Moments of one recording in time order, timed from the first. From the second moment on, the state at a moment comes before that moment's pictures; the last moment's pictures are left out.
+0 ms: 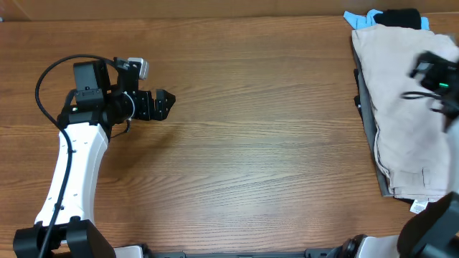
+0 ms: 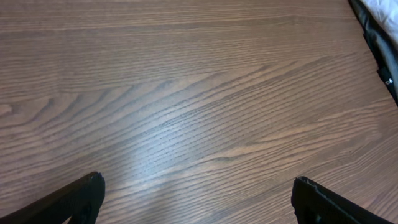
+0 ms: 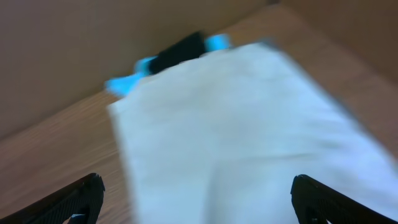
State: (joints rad) left arm 0.12 1.51 1.15 -0.58 0.52 0.11; right arm -0.56 1.61 1.29 -0.30 -0.20 0.10
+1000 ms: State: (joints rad) left arm 0.05 1.51 1.15 -0.58 0.41 0.11; right arm -0.81 2.02 1.30 -0.09 -0.48 0.01
